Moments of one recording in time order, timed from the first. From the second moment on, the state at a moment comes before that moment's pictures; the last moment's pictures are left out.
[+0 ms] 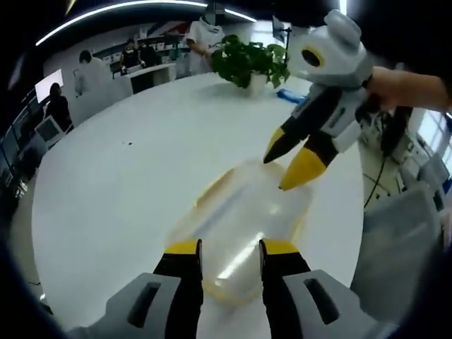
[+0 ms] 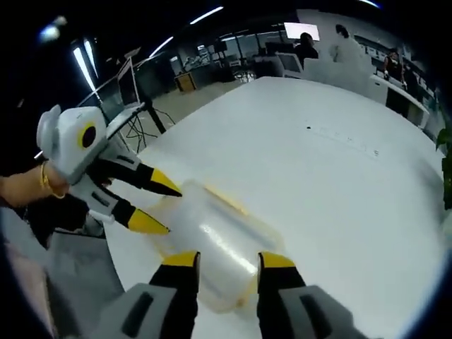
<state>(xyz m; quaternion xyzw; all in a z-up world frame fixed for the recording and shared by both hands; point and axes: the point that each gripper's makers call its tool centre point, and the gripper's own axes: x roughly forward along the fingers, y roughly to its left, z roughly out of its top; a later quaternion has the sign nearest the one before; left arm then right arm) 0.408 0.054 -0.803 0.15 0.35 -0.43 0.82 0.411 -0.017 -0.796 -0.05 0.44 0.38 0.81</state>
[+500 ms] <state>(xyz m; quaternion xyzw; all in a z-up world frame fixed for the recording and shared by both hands) 0.401 0.053 -0.802 0.16 0.33 -0.46 0.81 0.419 0.022 -0.799 -0.09 0.42 0.43 0.79</state>
